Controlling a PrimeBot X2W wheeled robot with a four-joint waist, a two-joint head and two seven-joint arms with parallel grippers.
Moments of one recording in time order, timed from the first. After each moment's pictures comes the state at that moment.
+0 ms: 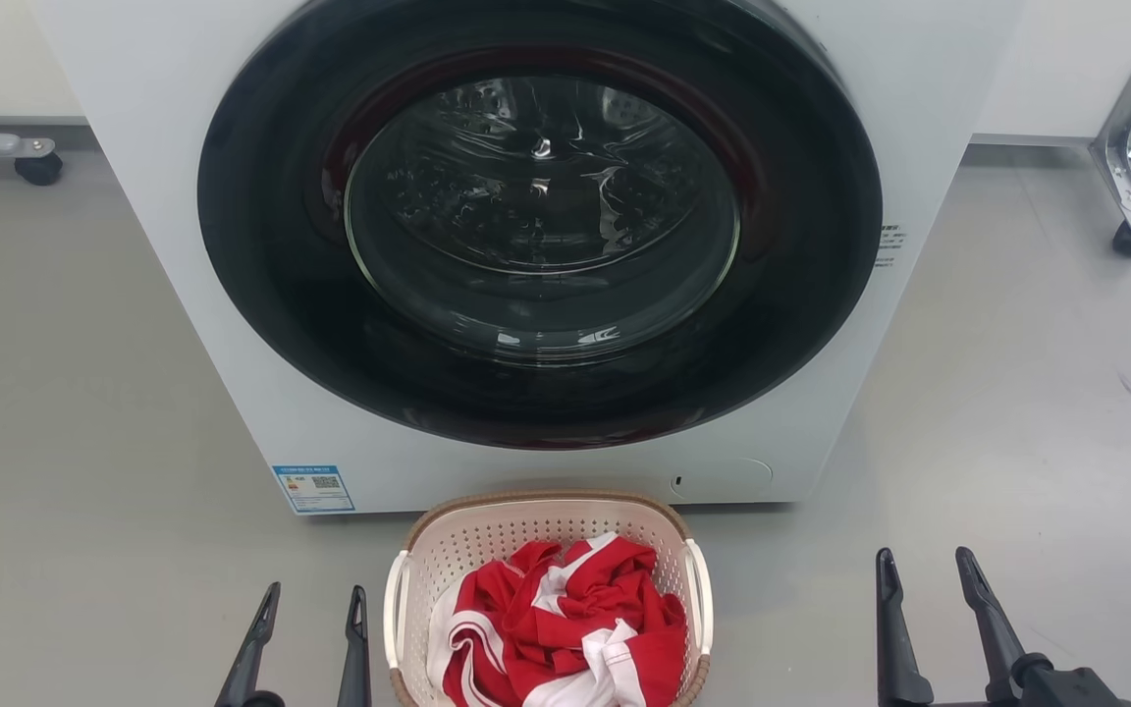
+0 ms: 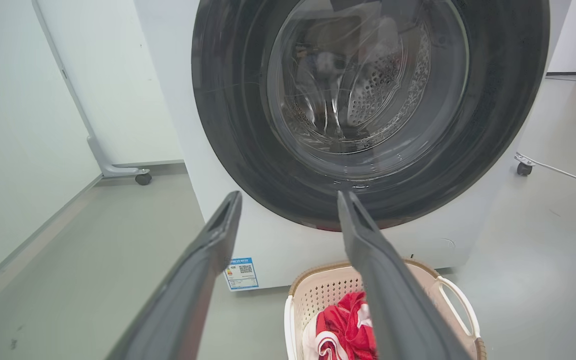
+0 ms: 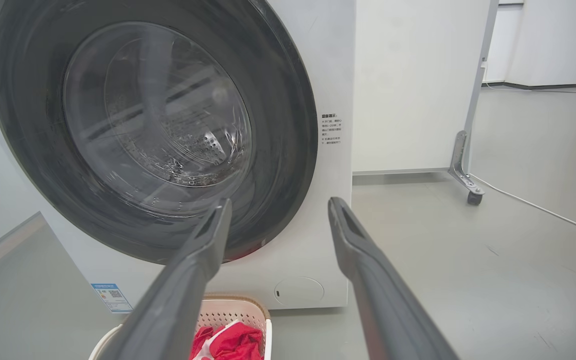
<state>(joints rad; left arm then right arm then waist) 0.13 0.11 -0.20 0.05 -0.14 0.12 -0.24 0.11 -0.06 0.19 0.00 0.18 -0.12 -0.25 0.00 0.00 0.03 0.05</state>
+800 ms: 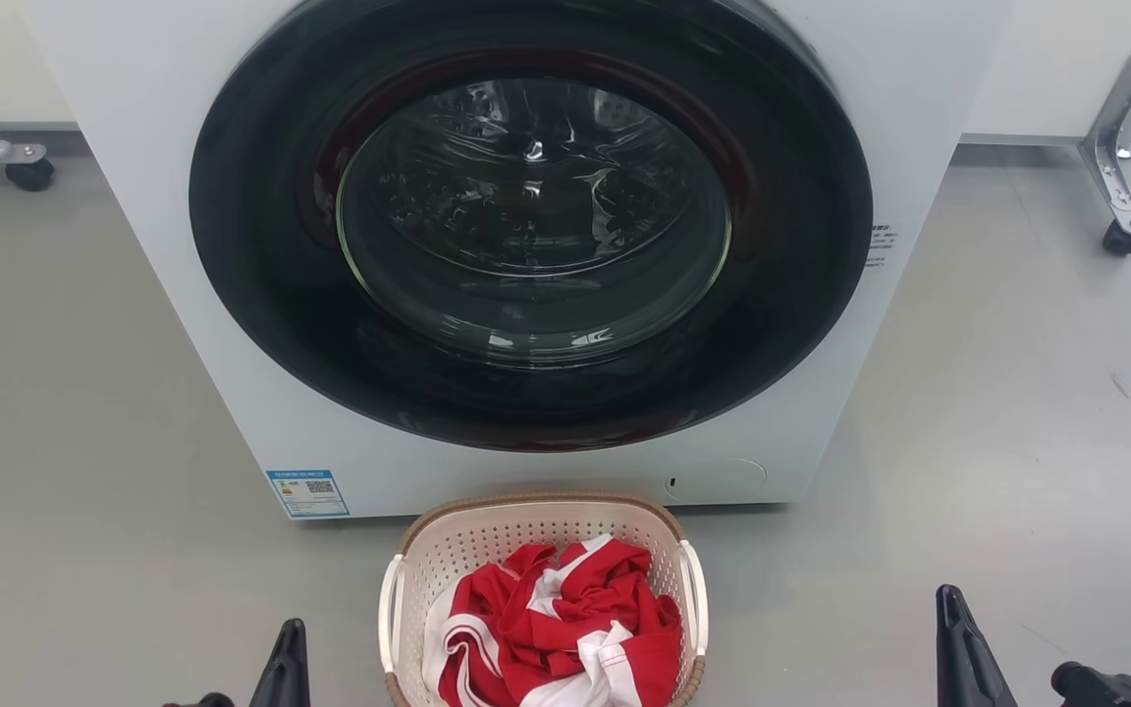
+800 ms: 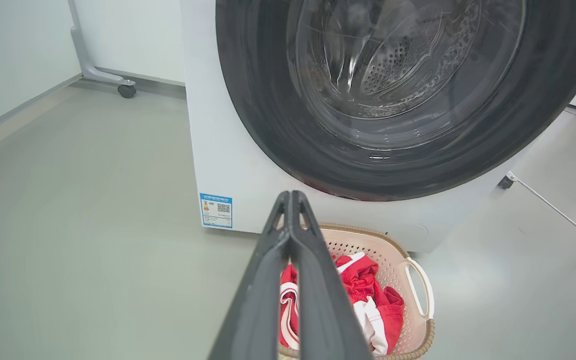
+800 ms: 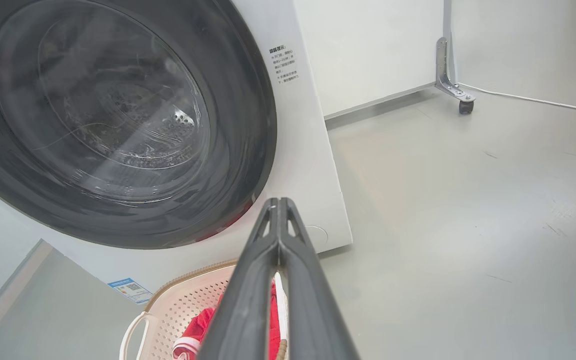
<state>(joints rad) 0.13 0.09 -0.16 0.14 -0.35 0.09 -0.18 0.11 -0.06 0.15 0.09 0.40 -0.09 -0.19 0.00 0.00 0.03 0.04</state>
